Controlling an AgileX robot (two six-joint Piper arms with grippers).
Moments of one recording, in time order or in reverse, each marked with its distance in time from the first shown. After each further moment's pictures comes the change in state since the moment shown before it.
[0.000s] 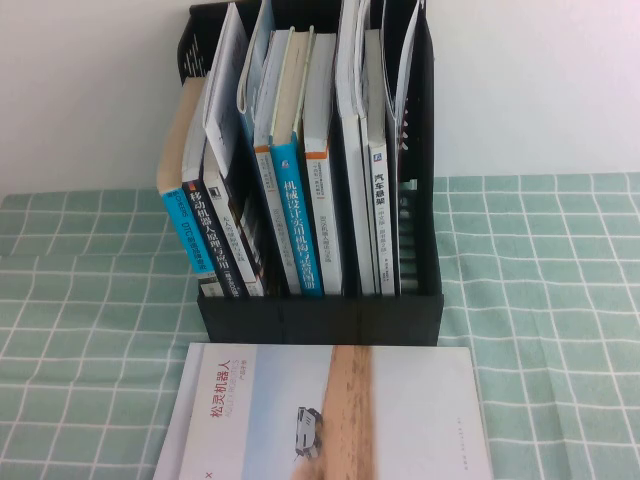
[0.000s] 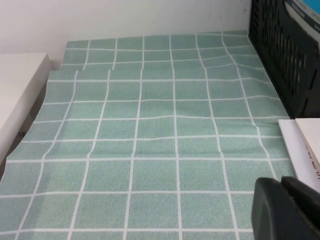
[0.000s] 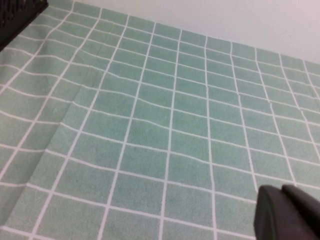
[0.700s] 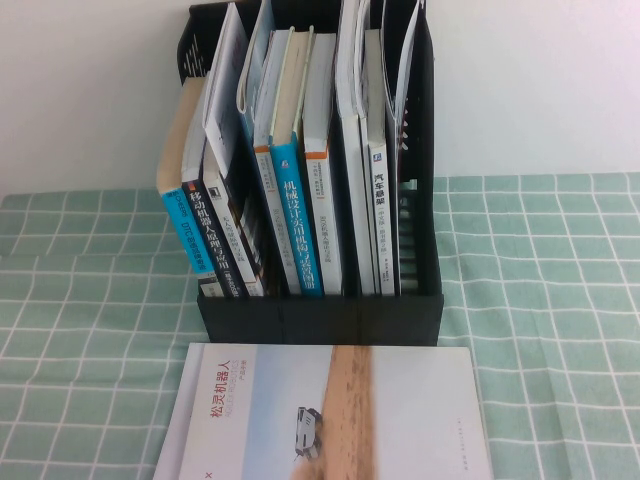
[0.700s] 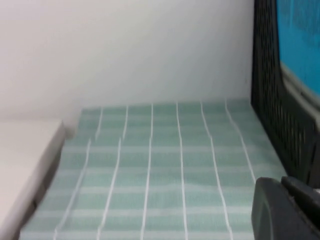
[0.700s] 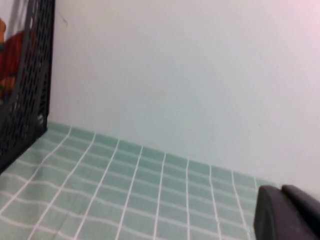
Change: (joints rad) right arm 0.000 0.000 0.000 -0.015 -0.314 -0.004; left arm 0.000 0.000 0.002 0.004 -0.175 0.000
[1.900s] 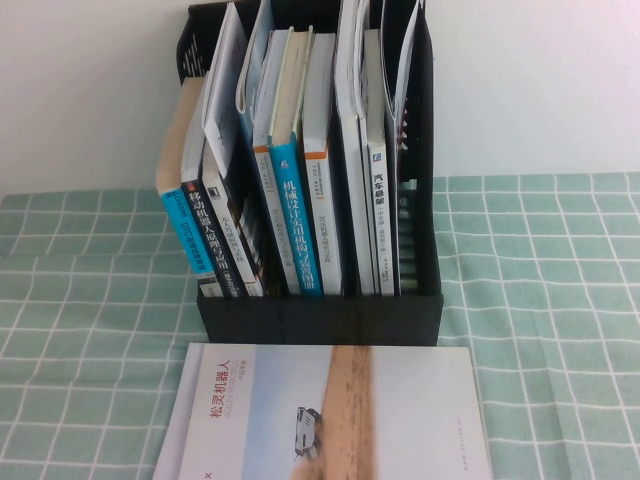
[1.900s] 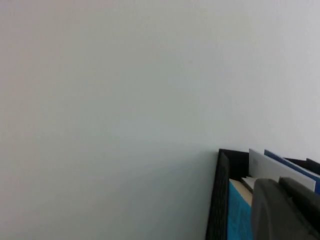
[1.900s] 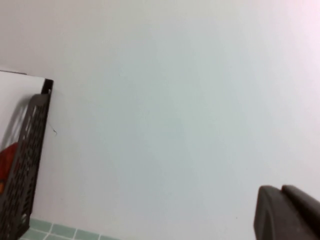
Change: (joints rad) right arm 0.000 0.000 -0.100 -0.066 -0.178 0.051; left arm 0.000 0.000 -0.145 0.065 -0.269 -0.335
